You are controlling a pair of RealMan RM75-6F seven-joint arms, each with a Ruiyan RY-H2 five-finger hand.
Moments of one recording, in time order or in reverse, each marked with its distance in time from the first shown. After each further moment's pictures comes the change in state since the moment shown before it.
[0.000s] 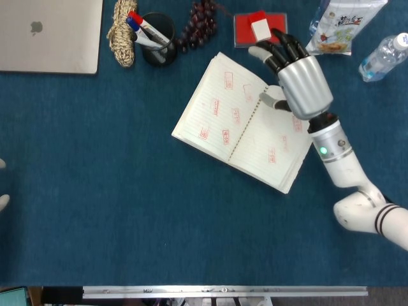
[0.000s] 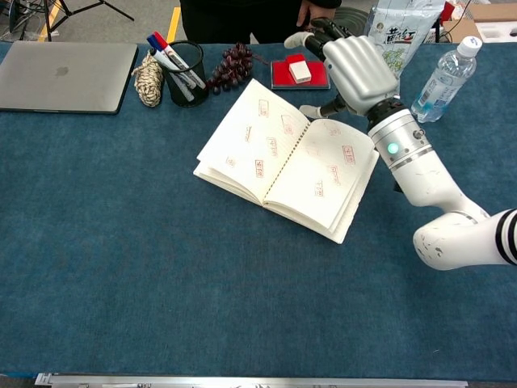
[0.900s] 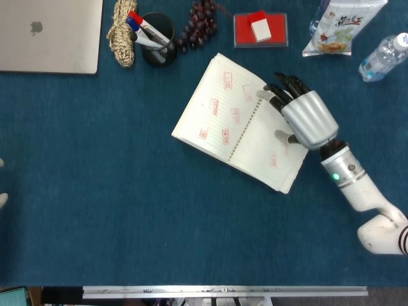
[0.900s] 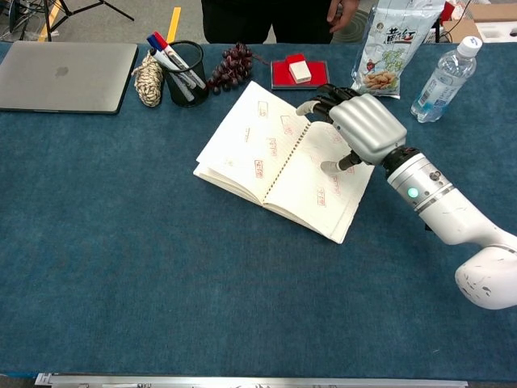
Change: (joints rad) left arm 0.001 0.008 -0.004 -0.008 0.000 0.005 0.001; right arm -0.127 0.072 -0.140 -0.091 -0.072 -0.078 -0.079
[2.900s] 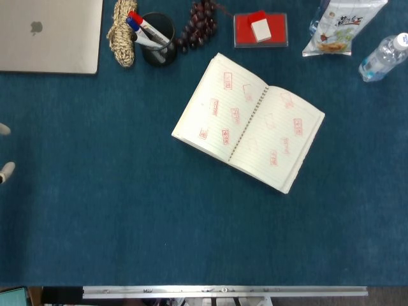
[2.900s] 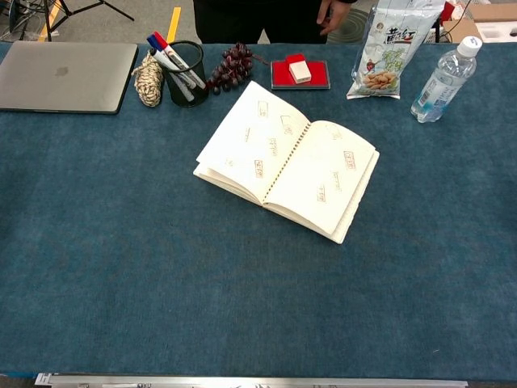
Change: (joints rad) left arm -0.070 0.007 -0.078 -0.067 0.022 0.047 0.064; right arm -0.519 0.584 -0.025 -0.776 0.127 0.347 -0.429
